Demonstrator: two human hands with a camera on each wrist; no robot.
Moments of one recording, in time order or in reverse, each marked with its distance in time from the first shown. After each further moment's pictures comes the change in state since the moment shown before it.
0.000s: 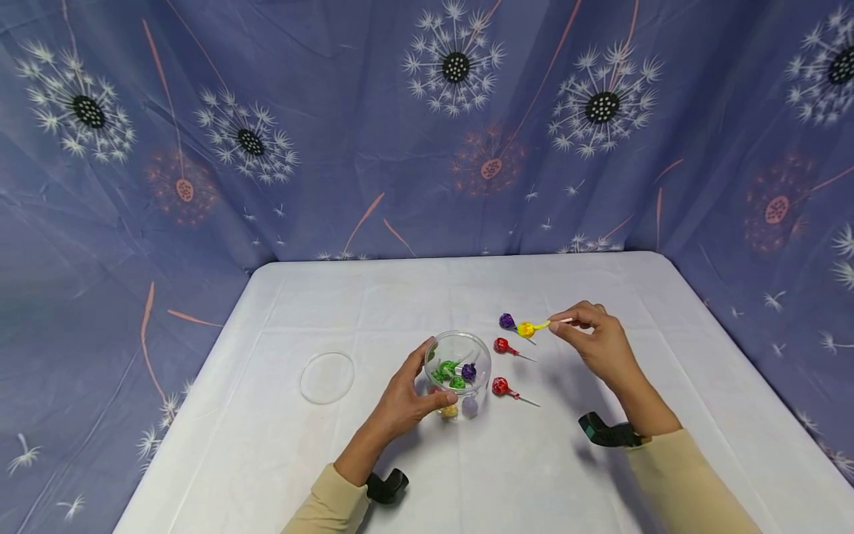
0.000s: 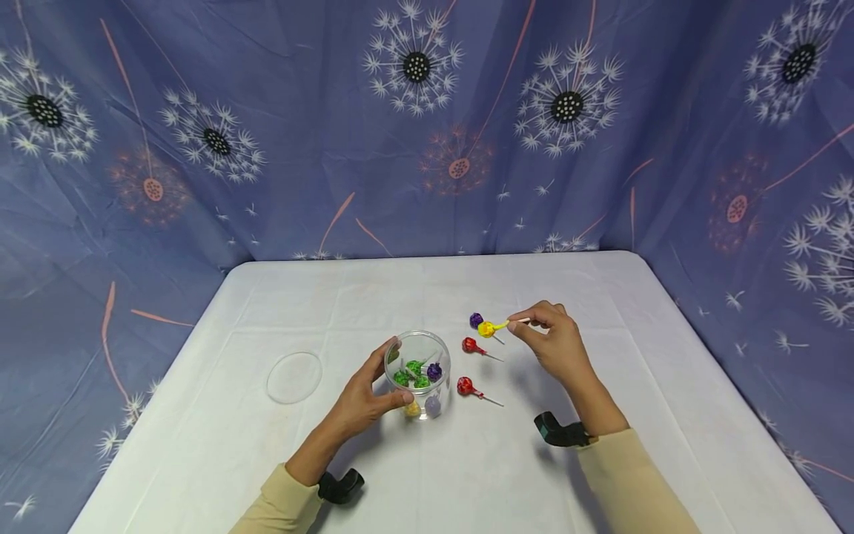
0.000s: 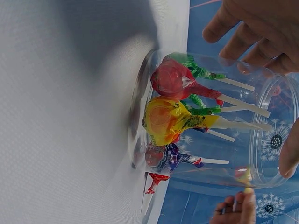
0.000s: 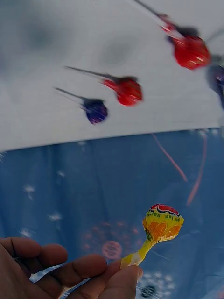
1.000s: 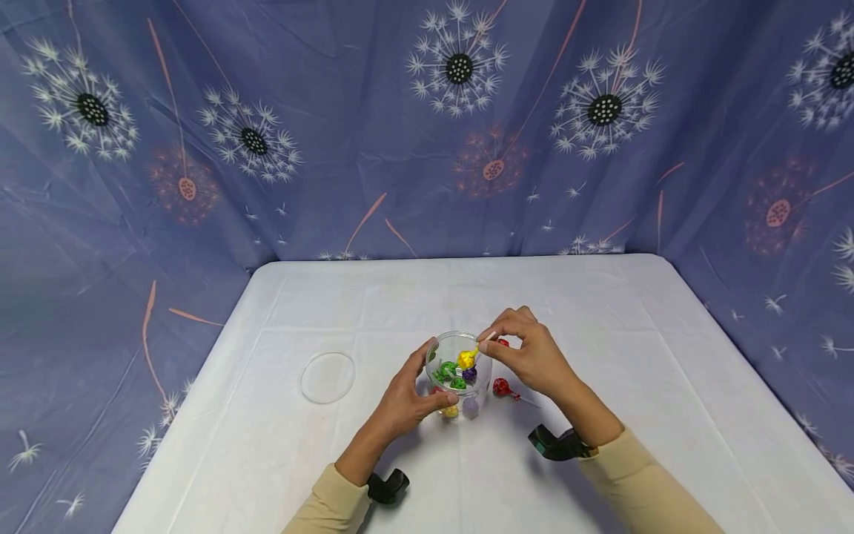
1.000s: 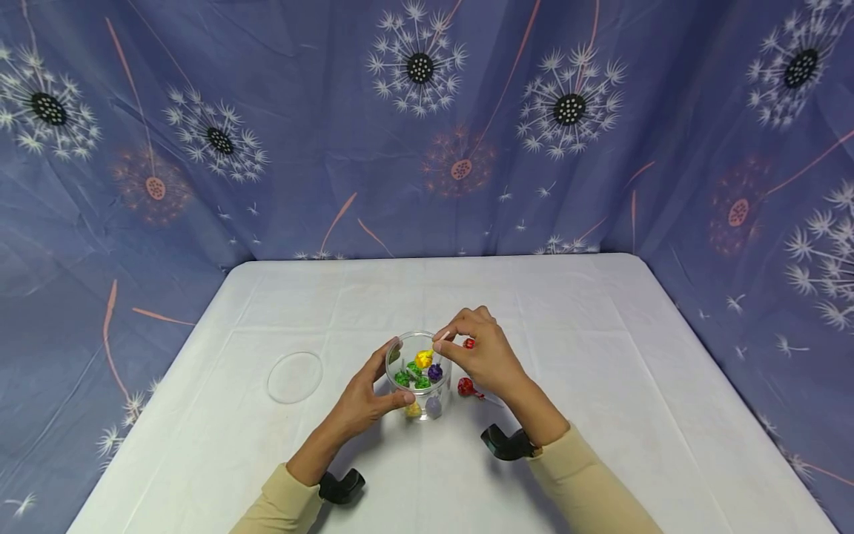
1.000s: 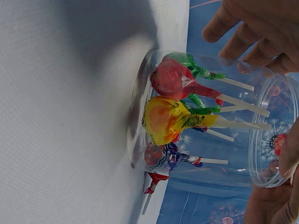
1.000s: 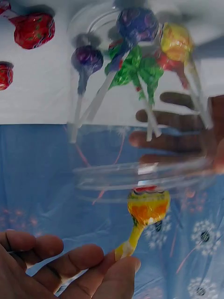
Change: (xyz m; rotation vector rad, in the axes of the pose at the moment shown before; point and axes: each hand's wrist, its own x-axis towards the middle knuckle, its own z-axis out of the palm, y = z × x) left_hand 0.000 -0.001 -0.001 -0.023 -0.011 -0.005; right_hand -0.009 -0.075 0.058 0.116 -0.202 -0.247
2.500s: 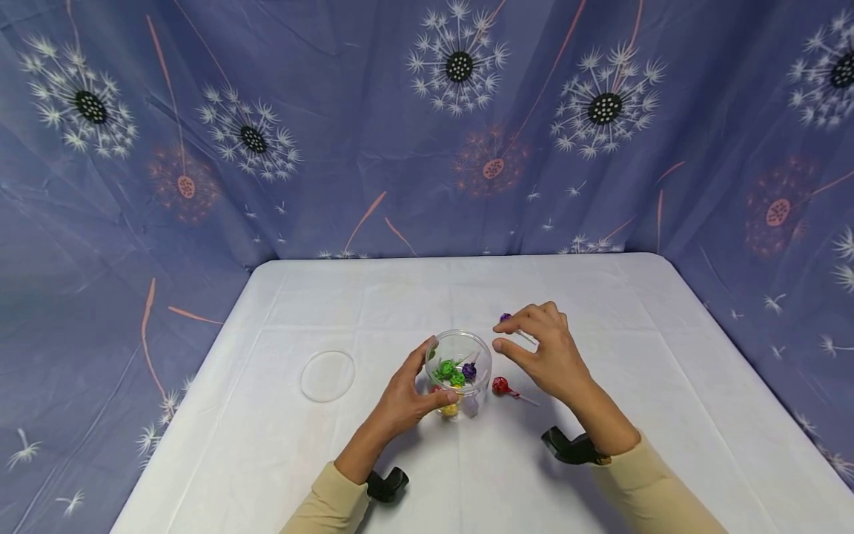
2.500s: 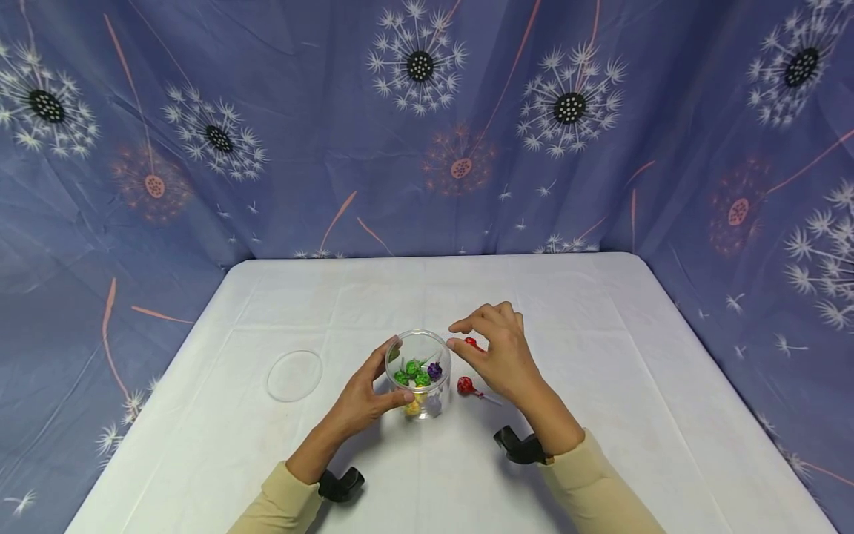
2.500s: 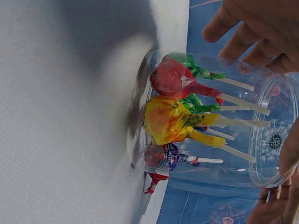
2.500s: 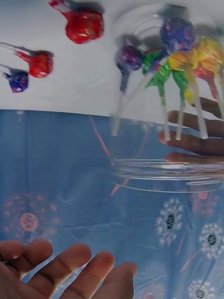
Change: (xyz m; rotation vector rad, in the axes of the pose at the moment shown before) left_hand 0.000 0.000 0.000 0.021 0.010 0.007; right_hand -0.009 0.002 -0.012 -0.256 0.171 -0.175
